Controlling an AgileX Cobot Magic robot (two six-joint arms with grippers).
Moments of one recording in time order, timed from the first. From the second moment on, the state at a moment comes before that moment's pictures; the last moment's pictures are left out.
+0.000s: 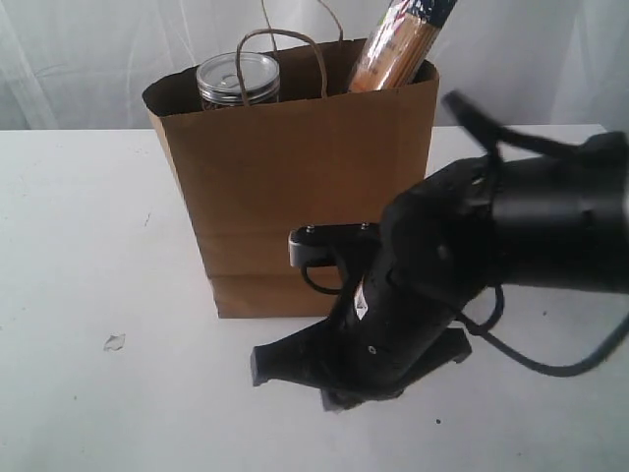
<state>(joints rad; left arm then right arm) -0.11 0.00 0.02 -0.11 0.52 0.18 0.84 1.59 -0.97 0.11 0.72 0.51</state>
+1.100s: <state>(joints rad) -0.11 0.00 0.02 -0.11 0.52 0.18 0.67 1.64 -1.76 0.28 0.69 0.12</state>
